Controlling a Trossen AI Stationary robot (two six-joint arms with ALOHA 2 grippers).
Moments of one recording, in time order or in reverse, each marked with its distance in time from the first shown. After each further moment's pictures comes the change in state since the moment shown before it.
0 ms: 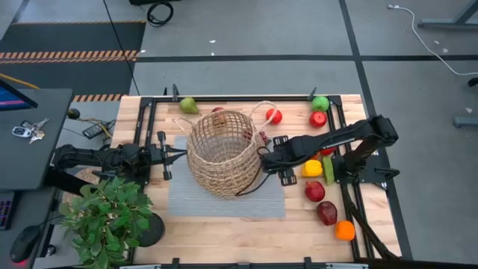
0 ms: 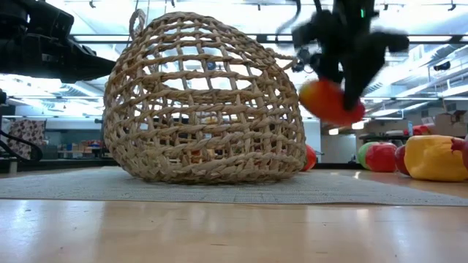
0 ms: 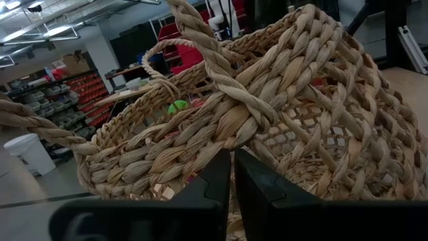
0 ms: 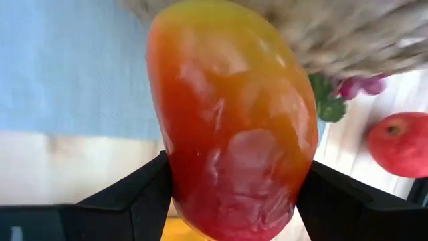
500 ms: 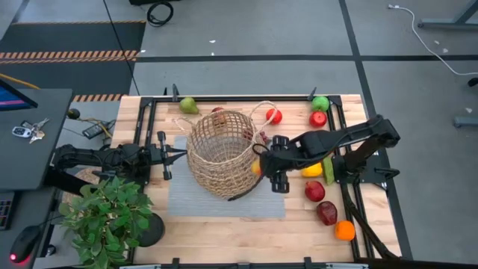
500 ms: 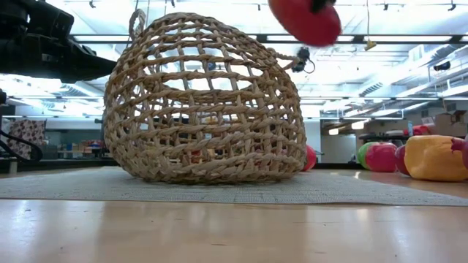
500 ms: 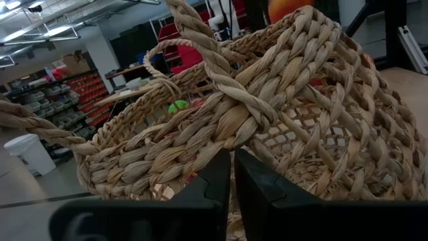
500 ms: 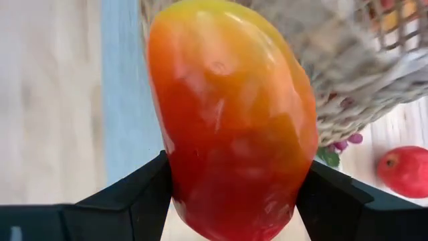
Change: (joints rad) left arm 0.000 0.000 0.000 0.000 0.000 0.000; right arm 0.102 0.000 0.381 -0.090 -0.030 0.291
